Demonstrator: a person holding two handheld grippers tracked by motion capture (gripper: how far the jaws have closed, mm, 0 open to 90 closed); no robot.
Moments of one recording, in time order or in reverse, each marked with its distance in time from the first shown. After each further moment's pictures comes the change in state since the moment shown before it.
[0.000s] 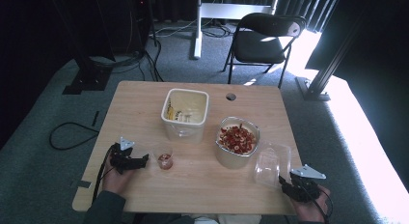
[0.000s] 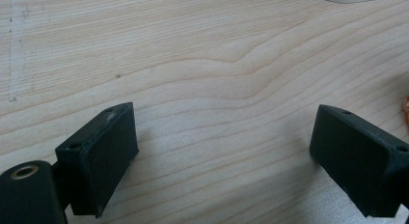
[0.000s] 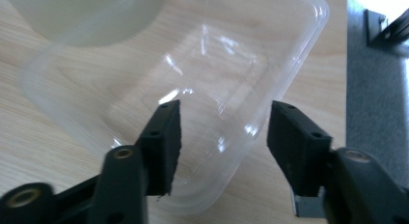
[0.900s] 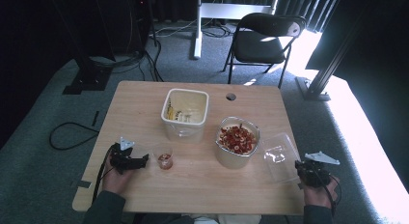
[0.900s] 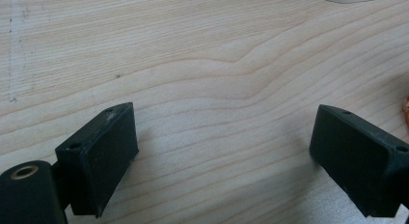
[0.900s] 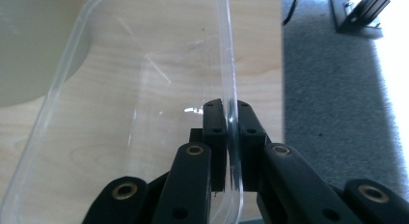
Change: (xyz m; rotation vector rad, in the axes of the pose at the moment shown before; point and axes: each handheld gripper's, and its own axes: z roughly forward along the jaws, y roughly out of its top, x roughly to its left) left arm 0.000 0.000 0.000 0.000 0.000 0.000; right arm -0.043 0.028 0.002 -0.034 -0.092 0.133
